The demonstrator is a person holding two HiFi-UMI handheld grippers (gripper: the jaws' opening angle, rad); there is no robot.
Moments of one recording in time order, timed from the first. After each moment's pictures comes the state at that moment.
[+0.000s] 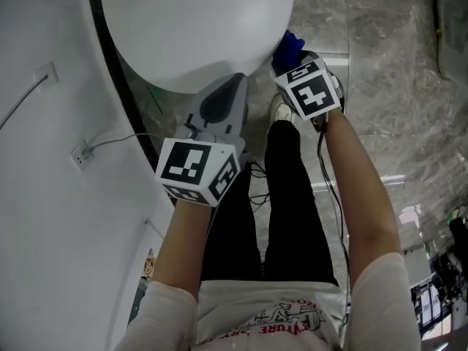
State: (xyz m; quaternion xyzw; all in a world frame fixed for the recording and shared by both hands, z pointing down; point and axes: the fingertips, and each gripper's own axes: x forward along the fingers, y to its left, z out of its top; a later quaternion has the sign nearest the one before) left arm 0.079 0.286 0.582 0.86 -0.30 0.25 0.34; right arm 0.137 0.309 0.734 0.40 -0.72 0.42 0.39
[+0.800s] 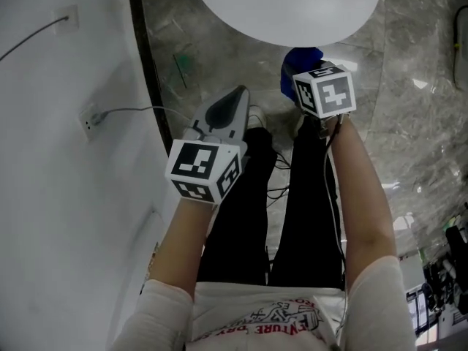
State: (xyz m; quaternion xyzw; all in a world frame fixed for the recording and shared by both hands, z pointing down) left arm -0.133 0.348 0.616 0.83 -0.32 0.28 0.36; right arm -0.034 0.353 0.748 0.42 -0.69 0.48 0.35
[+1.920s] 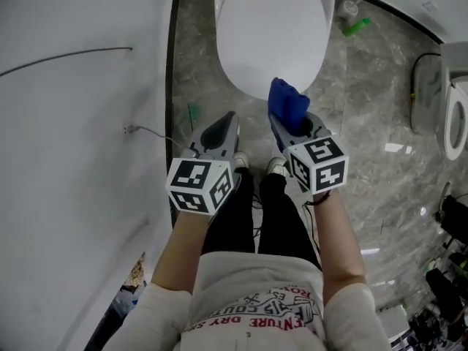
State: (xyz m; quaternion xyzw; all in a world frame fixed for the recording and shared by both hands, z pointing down) left arm -0.099 0.314 0.345 0.84 -0.40 0.20 0.30; right arm -0.013 0.329 0.387 0.45 -0.80 0.34 0.22
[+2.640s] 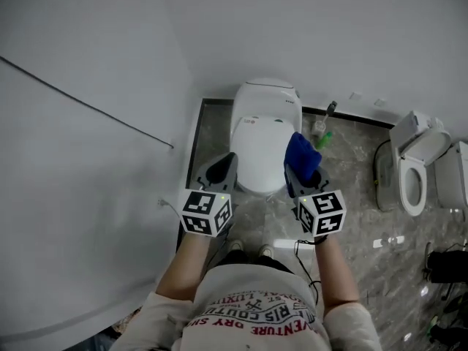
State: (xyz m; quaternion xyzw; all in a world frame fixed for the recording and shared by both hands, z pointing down) left arm -0.103 0.301 -0.007 0.90 -0.42 0.08 0.13; right arm 0.038 0.334 0.022 0.56 -0.81 0.13 0.15
